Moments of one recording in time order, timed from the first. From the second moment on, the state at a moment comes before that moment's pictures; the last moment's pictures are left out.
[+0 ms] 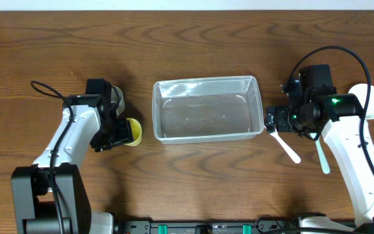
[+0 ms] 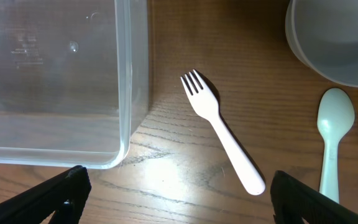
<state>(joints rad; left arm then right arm) 0.02 1.61 0.98 -0.97 0.10 -0.24 0.09 1.39 1.12 -1.04 -0.10 0.10</state>
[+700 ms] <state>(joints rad) 0.02 1.61 1.00 -0.94 0.09 -0.23 0.09 1.39 1.12 -1.04 -0.10 0.09</state>
